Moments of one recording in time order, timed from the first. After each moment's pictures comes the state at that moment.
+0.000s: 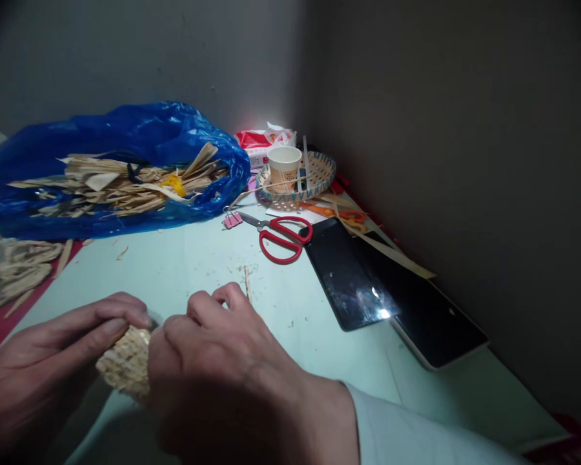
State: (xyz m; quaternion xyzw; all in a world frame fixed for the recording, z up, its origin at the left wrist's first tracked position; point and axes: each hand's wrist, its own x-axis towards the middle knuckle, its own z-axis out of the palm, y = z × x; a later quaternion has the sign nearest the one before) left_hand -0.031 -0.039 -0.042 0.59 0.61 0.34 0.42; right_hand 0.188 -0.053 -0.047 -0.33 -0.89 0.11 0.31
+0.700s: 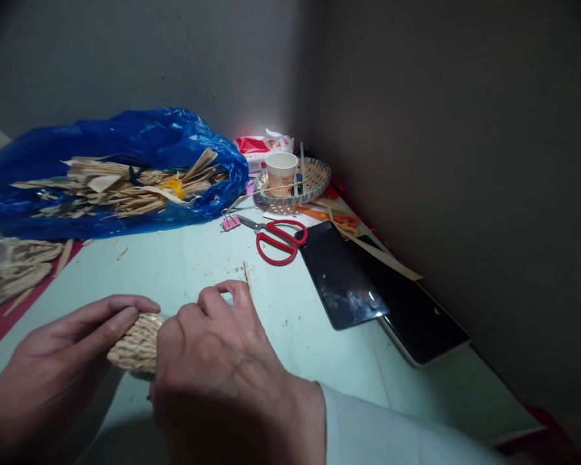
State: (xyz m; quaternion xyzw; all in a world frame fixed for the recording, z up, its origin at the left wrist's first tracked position) left_hand -0.008 -0.041 -0.036 0.48 0.69 0.37 0.39; right_hand 0.183 -0.062 -0.048 -0.39 -0.87 0.09 0.28
